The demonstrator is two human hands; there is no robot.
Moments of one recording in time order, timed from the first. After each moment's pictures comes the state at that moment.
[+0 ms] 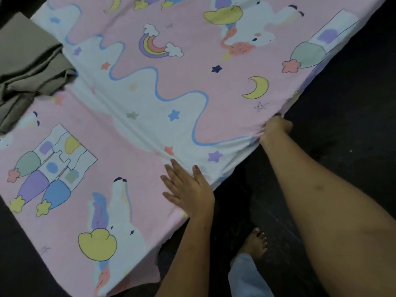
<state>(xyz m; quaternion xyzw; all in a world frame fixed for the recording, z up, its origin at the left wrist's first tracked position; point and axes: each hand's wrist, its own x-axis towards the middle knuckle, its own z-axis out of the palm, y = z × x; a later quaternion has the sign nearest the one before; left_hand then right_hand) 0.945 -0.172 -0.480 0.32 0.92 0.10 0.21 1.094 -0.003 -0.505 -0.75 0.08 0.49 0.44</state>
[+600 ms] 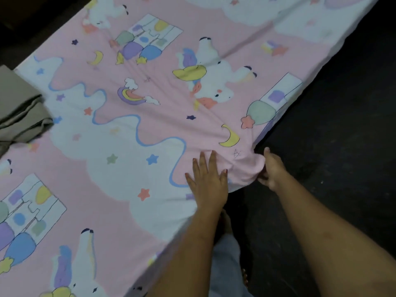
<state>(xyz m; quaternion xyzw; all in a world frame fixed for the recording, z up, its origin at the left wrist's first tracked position) 1.050 -0.037 -0.468 0.58 0.77 0.00 0.25 1.204 0.025 -0.504 -0.74 -0.06 0.61 0.26</state>
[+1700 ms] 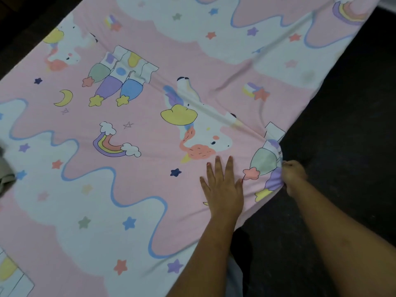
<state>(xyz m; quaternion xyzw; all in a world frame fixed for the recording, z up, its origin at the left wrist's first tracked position) 1.127 0.104 -0.469 0.64 0.72 -0.03 0.28 1.303 0.152 -0.517 -0.87 -0.16 0.43 0.18</state>
